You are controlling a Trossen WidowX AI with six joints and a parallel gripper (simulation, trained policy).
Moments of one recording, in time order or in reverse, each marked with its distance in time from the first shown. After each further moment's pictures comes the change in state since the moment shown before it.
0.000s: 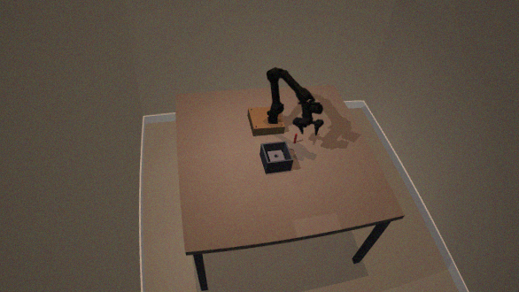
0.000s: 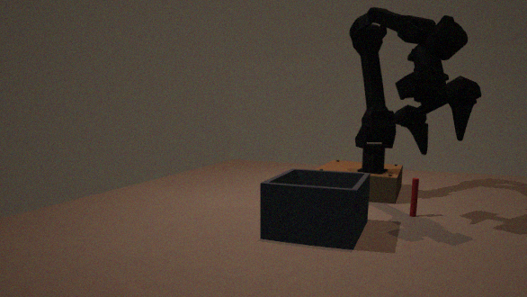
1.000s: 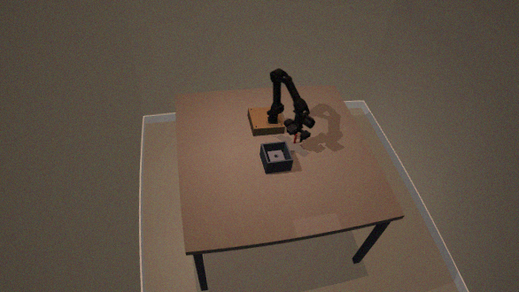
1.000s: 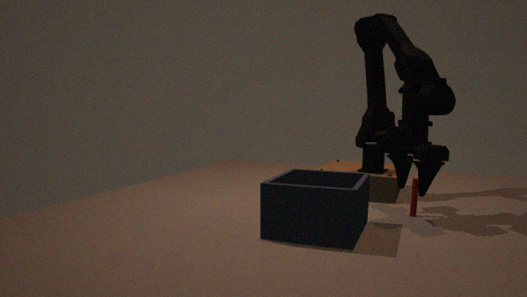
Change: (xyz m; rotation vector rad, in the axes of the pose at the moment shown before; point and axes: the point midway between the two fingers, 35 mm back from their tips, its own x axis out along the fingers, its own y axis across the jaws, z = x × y) arm 0.059 -0.110 -0.026 0.283 0.079 -0.374
